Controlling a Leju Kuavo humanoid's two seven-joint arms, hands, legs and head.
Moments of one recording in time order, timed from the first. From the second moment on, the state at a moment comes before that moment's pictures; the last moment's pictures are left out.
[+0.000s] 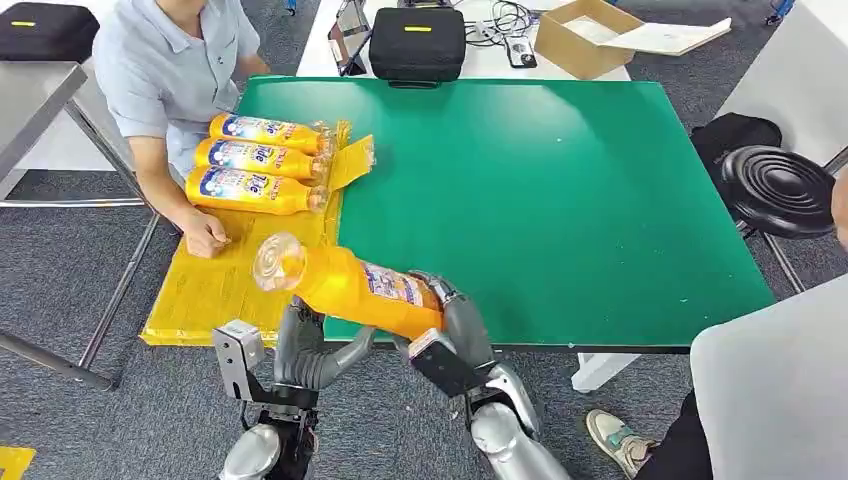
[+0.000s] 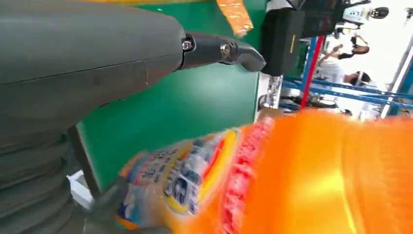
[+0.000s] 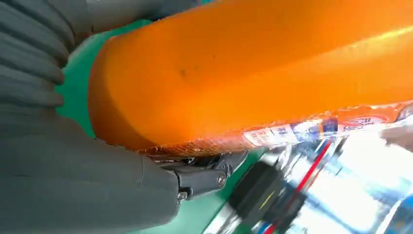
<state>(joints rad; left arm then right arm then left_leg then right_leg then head) 0.02 -0.15 -0.43 -1.51 0.31 0.23 -0.35 -0.21 0.20 0.53 -1.10 0.36 -0.26 -0.60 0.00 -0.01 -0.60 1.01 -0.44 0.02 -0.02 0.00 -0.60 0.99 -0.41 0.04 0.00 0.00</state>
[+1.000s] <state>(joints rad) -0.01 -0.15 -0.46 -1.48 0.46 0.12 -0.32 -0.26 0.21 0.66 -0.97 0.34 -0.21 -0.59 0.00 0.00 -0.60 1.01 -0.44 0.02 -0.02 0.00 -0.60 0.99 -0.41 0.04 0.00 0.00</state>
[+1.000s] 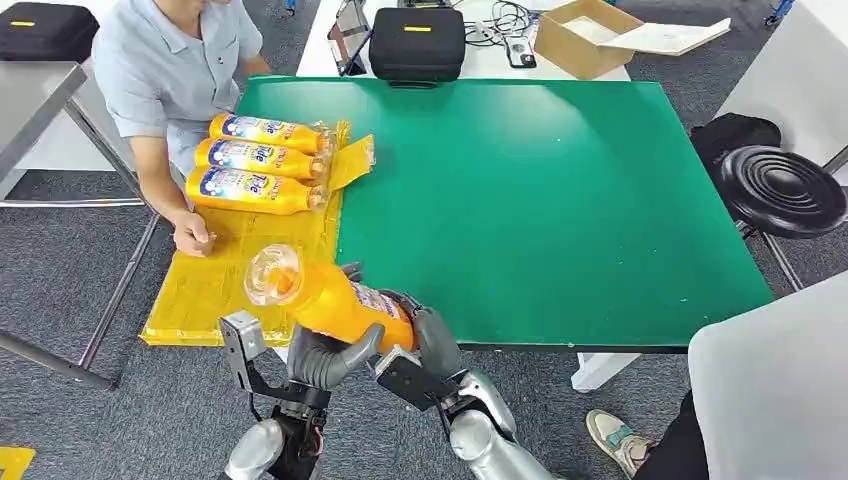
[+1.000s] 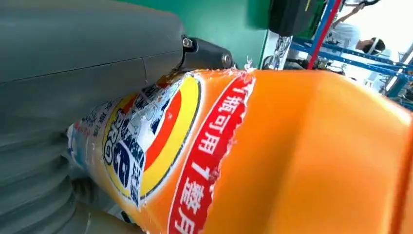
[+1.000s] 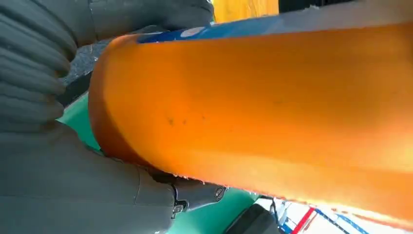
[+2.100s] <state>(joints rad) -0.13 -0.12 -0.25 -1.30 0.10 0.49 -0.42 -0.04 0.16 0.62 -1.24 0.34 -0.42 -0.68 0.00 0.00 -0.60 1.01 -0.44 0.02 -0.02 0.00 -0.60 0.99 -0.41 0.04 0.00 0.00</state>
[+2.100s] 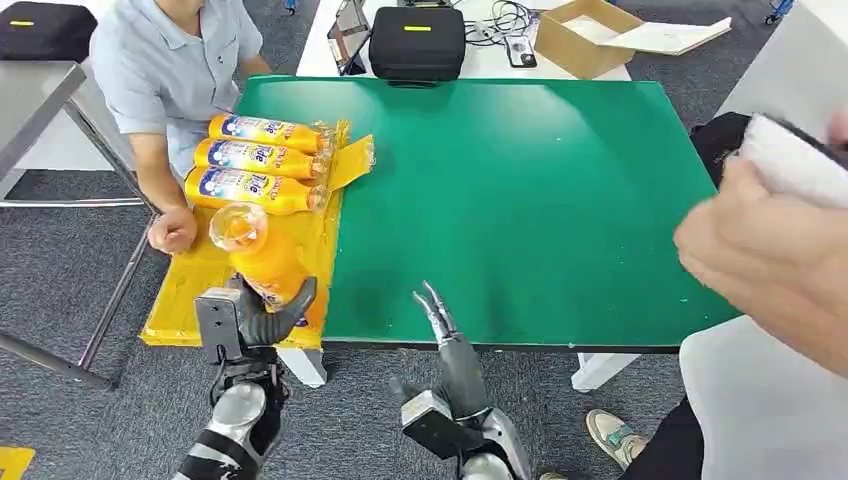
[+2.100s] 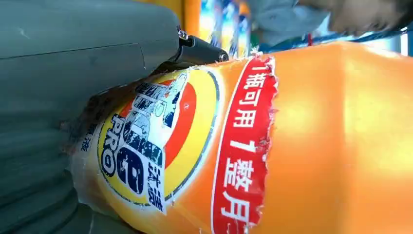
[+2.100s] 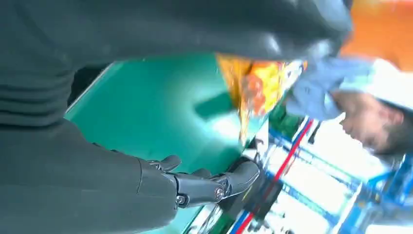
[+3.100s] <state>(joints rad) -0.60 -0.03 -0.19 -0.44 -1.13 0.52 0.06 0.03 0.20 0.53 -1.35 0.14 -0.30 -0.68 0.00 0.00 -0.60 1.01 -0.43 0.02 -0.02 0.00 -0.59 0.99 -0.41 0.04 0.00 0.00</state>
